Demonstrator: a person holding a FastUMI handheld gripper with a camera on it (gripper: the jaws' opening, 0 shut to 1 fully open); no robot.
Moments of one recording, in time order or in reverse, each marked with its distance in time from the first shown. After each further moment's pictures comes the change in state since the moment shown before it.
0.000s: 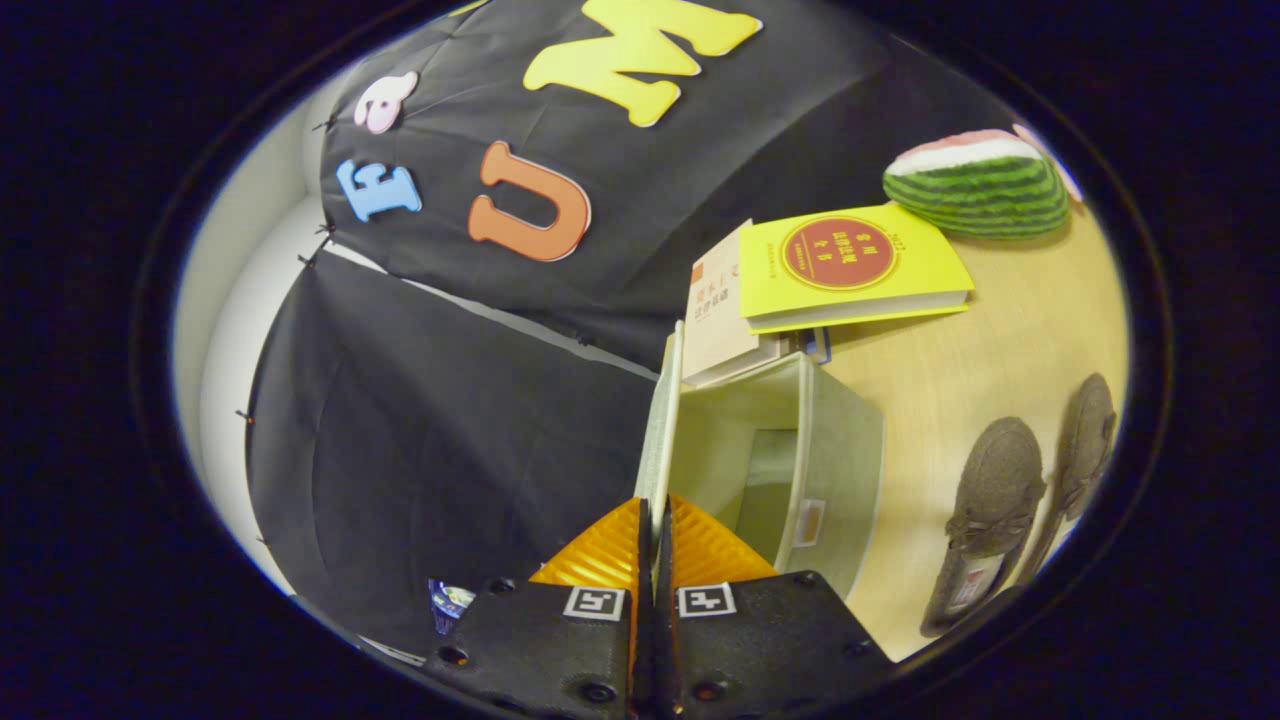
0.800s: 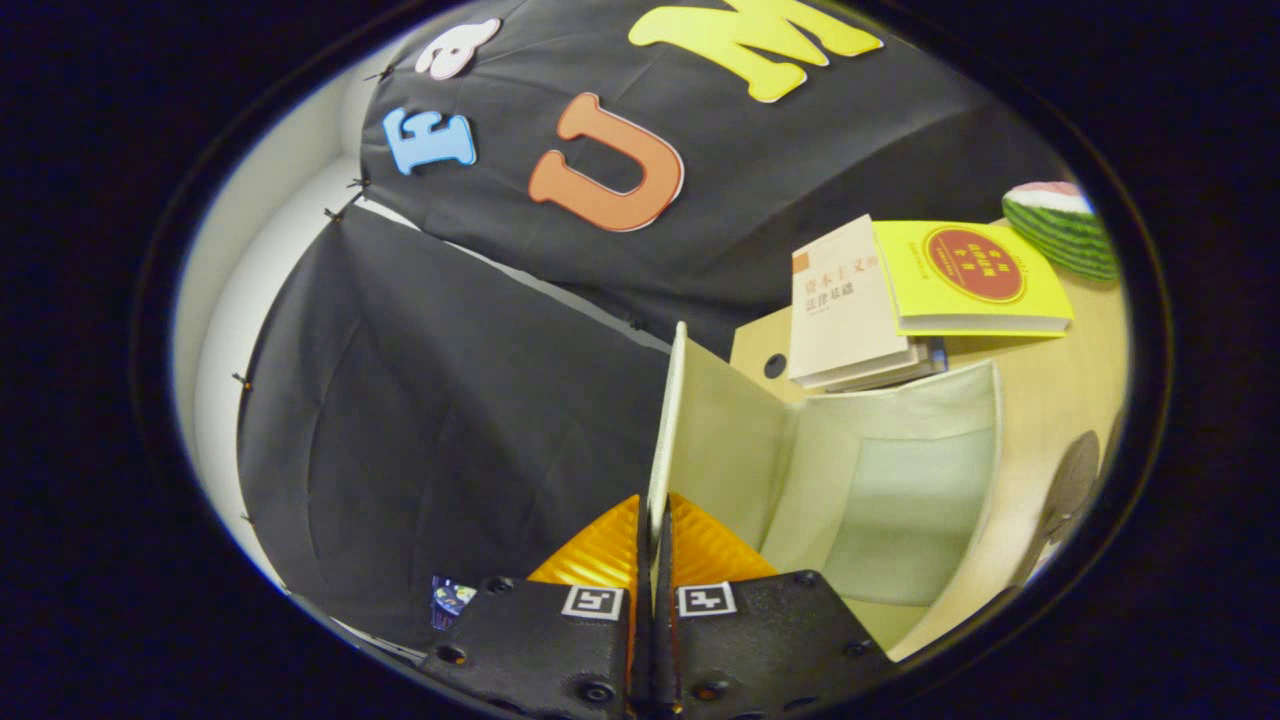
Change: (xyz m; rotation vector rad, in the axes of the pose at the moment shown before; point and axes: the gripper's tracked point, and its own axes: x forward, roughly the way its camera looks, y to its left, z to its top) arm 0.084 0.125 -0.017 -0.064 0.025 0.075
